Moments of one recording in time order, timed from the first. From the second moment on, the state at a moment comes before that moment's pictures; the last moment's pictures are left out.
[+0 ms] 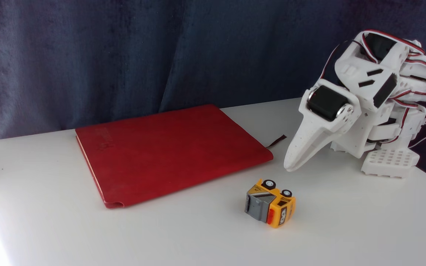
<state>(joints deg) -9.8 193.0 175.5 64.8 -13.0</state>
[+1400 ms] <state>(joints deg) -12.7 193.0 176.1 63.7 -17.6</state>
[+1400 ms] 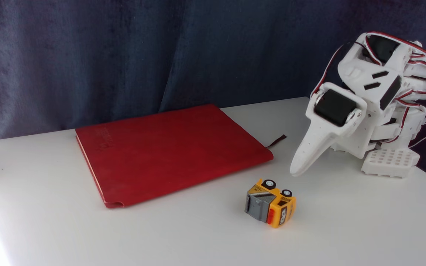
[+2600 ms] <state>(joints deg) -22.4 125.3 130.4 61.1 -17.3</state>
